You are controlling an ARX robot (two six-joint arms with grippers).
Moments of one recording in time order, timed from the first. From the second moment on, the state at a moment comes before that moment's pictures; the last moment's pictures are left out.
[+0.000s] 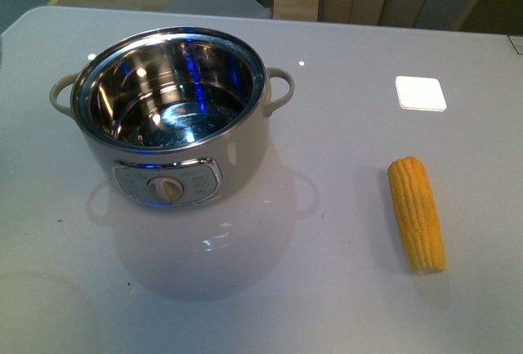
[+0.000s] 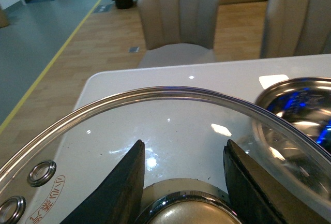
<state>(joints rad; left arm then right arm) 0.49 1.74 0.50 1.05 0.62 0.24 0.00 0.01 0.02 0.00 0.00 0.00</state>
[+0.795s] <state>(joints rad) 0.78 2.42 0.77 1.22 0.91 0.38 0.00 0.01 0.02 0.00 0.00 0.00</state>
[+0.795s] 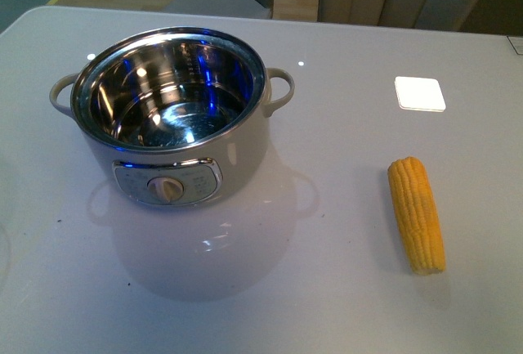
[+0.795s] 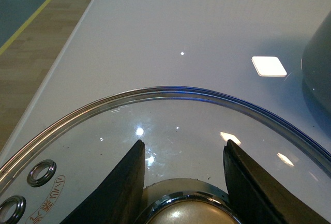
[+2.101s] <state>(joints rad) 0.77 2.69 1.08 1.04 0.97 0.50 0.00 0.01 0.02 0.00 0.00 0.00</state>
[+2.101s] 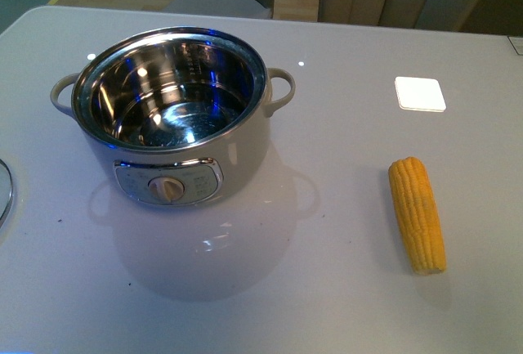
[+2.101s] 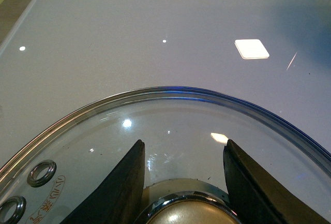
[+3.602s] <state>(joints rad) 0.63 1.67 0.33 1.34 0.82 -0.11 0.00 0.00 0.02 0.00 0.00 0.00</state>
